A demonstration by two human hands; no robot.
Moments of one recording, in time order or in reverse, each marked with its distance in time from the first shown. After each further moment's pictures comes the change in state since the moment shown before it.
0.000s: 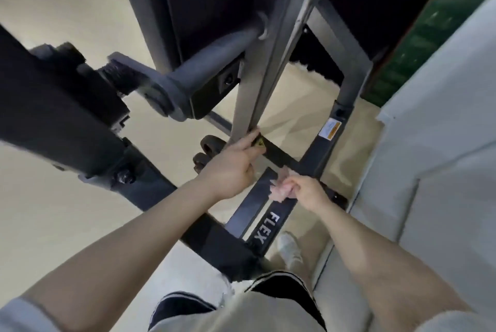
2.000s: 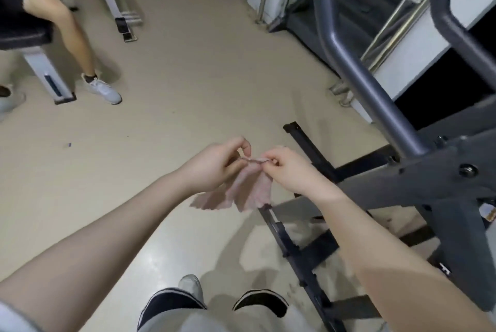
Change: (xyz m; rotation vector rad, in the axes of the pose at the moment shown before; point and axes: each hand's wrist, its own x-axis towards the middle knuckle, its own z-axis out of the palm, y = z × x) left_hand -0.437 -0.333 -0.150 -0.365 0.431 -0.240; right_hand -0.141 -0.487 0.328 -0.340 -0.227 -0.633
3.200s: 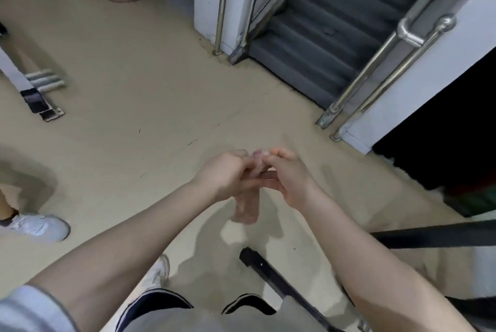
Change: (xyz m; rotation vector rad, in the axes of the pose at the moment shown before) left_hand 0.525 -0.302 -0.339 0.274 -0.211 0.284; right_hand 0.642 -0.086 -0.107 1.097 0.452 0.412
